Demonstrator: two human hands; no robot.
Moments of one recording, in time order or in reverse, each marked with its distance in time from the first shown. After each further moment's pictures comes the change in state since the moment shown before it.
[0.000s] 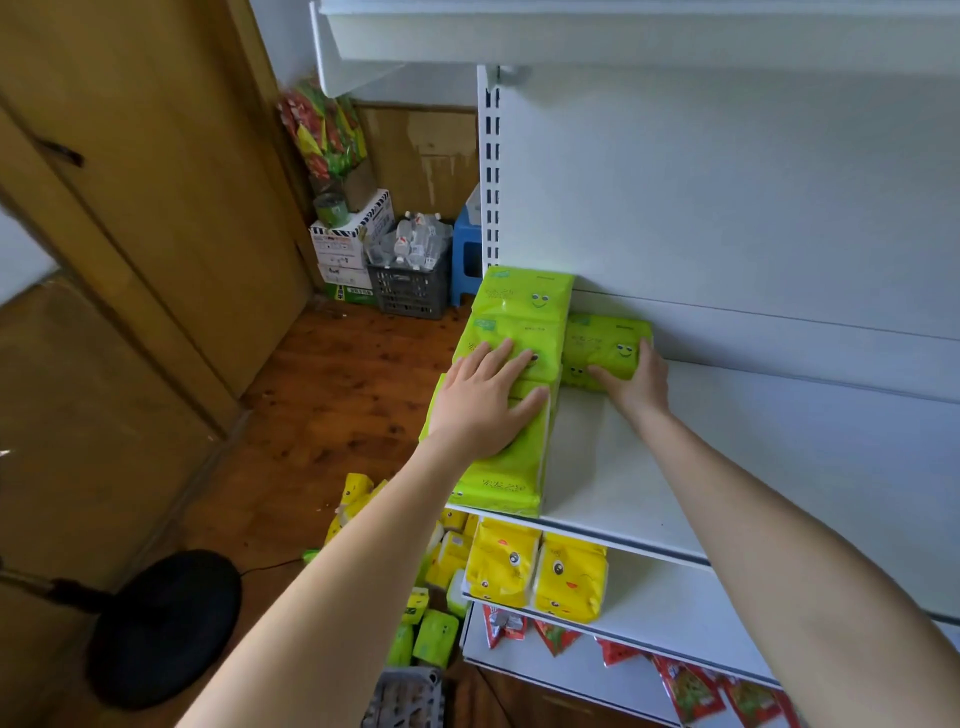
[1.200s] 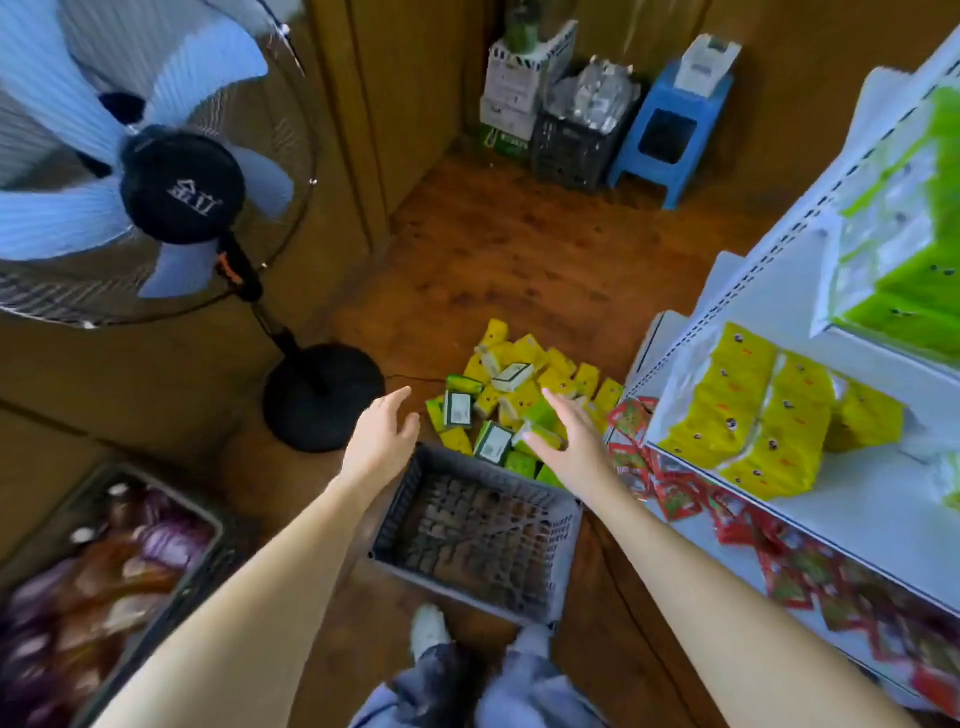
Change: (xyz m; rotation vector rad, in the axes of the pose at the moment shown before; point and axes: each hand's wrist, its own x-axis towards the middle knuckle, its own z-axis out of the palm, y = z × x) left_hand -0.388 -0.384 0.049 -0.451 0.030 -0.712; right_hand -0.413 -0.078 0.299 -0.139 -0.706 -0.264
